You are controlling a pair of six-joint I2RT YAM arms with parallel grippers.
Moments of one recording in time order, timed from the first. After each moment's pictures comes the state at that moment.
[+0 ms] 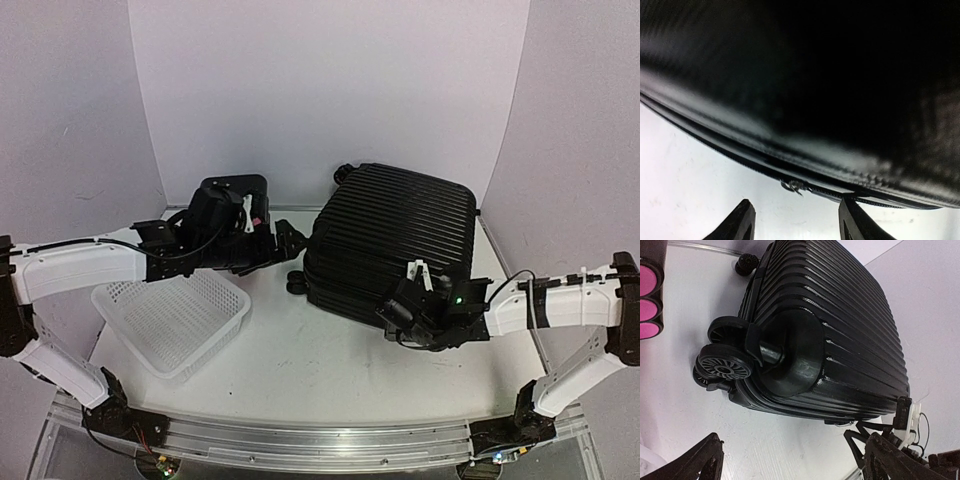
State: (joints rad) left arm -0.89 1.43 1.11 -0.19 -0.02 -0.84; right arm 1.10 1.42 0.84 -0.54 0.62 0.97
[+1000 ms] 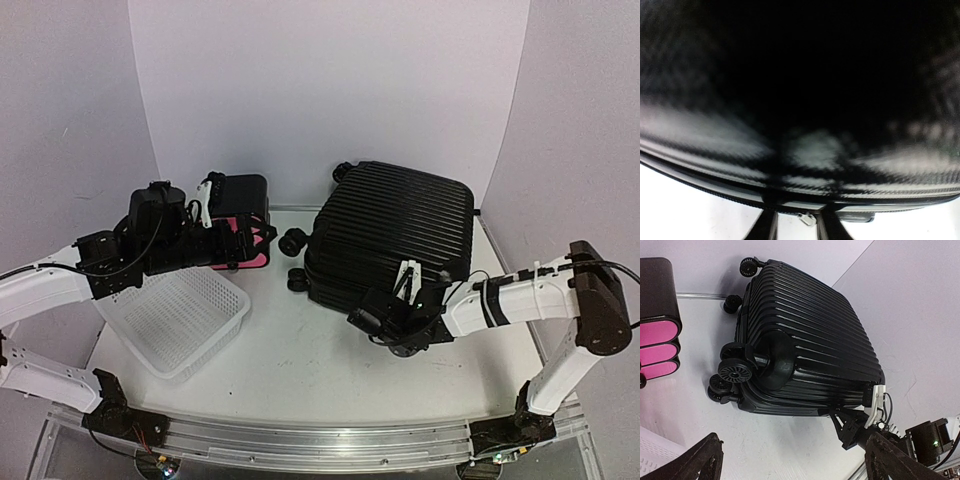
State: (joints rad) left arm -0.89 1.10 0.97 -0.19 -0.05 -0.64; right arm 1.11 1.65 0.93 -0.49 0.86 1.17
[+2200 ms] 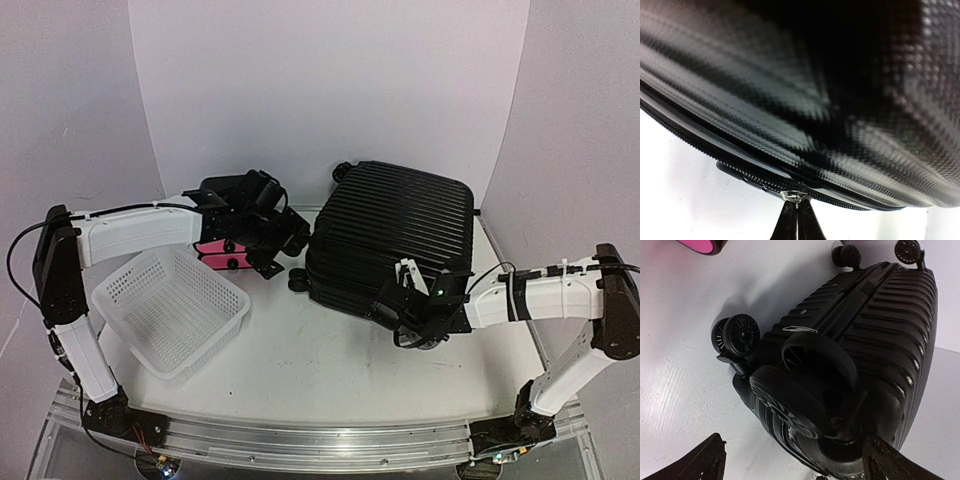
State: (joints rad) left arm -0.82 1.73 1.46 -0.49 -0.03 -1.42; right arm 1.09 1.54 0.94 -0.73 0.79 0.81
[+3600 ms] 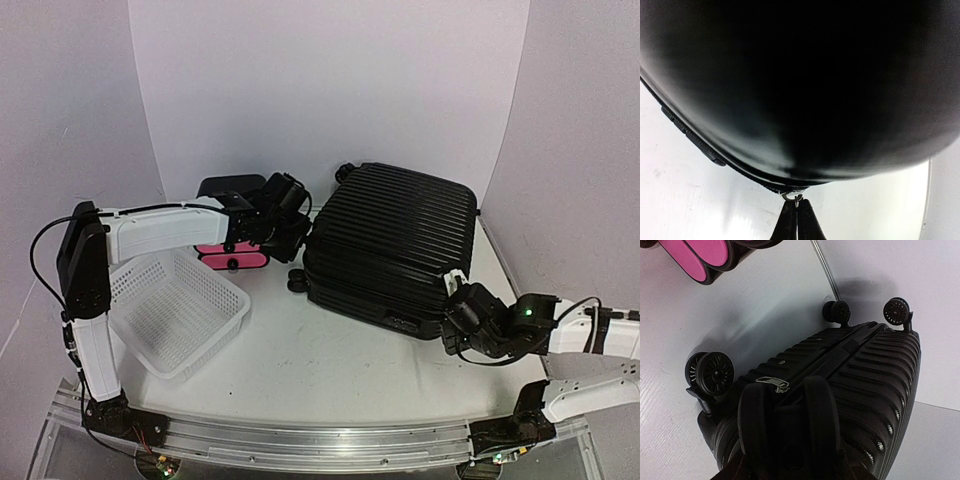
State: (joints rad) left arm -0.86 1.90 1.60 -0.47 -0.31 -1.68; right arm 0.97 1.01 0.57 -0.61 0.61 0.51
